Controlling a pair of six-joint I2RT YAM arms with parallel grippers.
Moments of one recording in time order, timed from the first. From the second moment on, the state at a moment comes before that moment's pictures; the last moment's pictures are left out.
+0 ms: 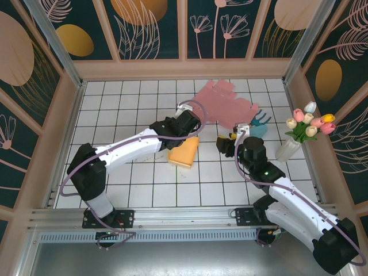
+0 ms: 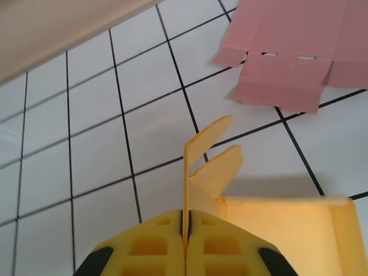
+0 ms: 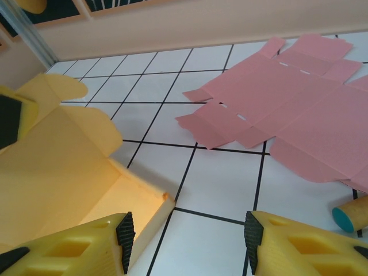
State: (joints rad) left arm -0.91 1.71 1.36 -0.56 -0.64 -0.29; right arm 0.56 0.77 0.42 0.01 0.05 0.29
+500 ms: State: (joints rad) left arm -0.91 1.30 0.91 -0.10 -0.31 0.53; right arm 0.44 1.18 0.42 0.40 -0.52 -0.43
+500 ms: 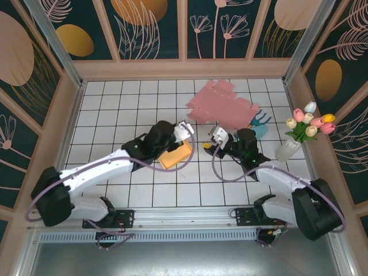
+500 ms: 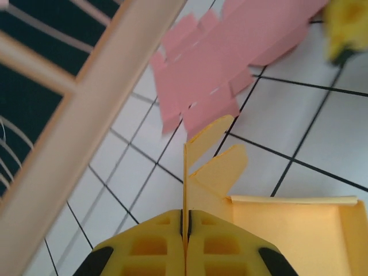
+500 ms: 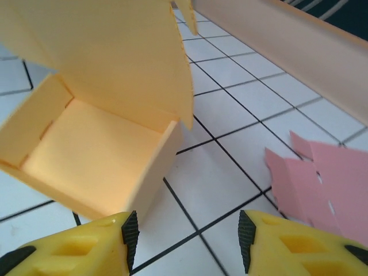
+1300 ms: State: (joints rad) left arm -0.91 1.18 0.79 0.05 0.04 0.78; right arm 0.38 1.23 0.66 0.07 -0.75 -0.88
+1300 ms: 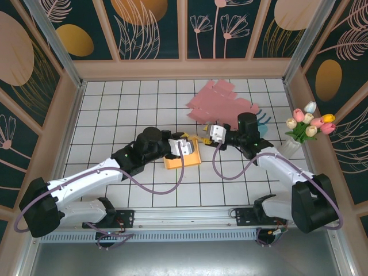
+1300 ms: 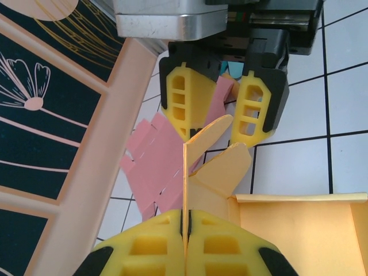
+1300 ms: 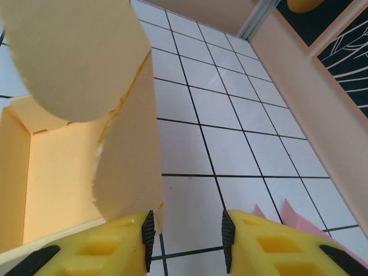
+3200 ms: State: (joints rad) left arm -0.91 1.18 0.75 0.11 -0.01 0.60; right arm 0.55 1.34 0.76 -0.01 -0.74 -0.95
